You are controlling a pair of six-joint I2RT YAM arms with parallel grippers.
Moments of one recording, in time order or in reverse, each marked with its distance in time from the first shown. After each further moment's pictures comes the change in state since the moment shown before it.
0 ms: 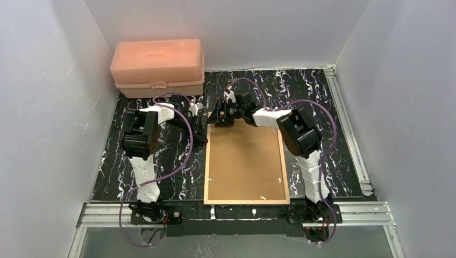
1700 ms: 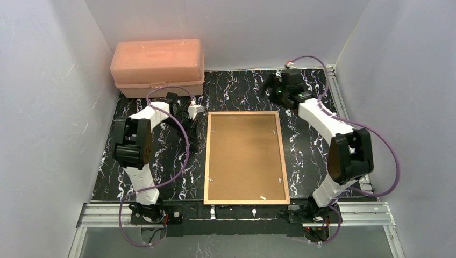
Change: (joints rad) left arm 0.006 -0.141 -0.007 -0.211 -0.135 0.372; right arm -0.241 -0.525 -0.126 -0.457 0.554 -0.131
